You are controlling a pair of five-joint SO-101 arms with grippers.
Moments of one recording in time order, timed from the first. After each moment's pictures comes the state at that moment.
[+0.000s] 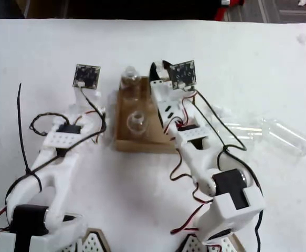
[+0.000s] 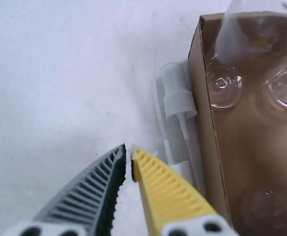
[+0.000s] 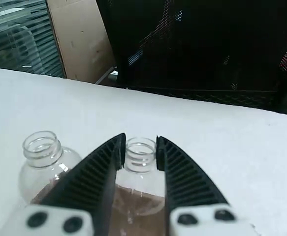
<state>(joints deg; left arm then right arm) -1.4 -13.8 52.0 20.6 -0.2 -18.8 7.8 42.7 -33.7 2.0</state>
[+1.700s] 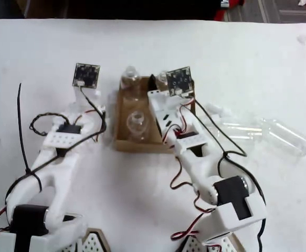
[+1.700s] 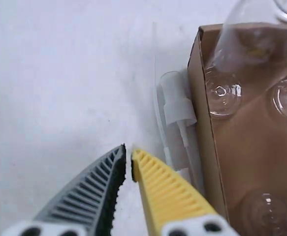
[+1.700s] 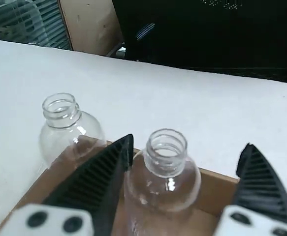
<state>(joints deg) -1.4 -13.8 52.0 18.9 -0.2 -20.7 2.7 48.8 -30.4 0.9</state>
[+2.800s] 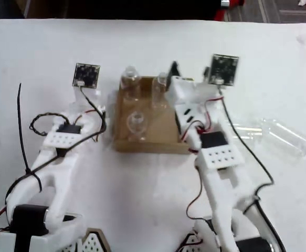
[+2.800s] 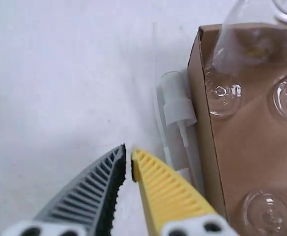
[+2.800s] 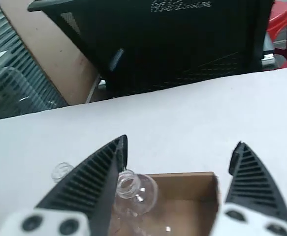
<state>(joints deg) -1.4 -13.8 52.0 18.9 -0.2 -14.0 -30.8 49.7 2.1 -16.6</state>
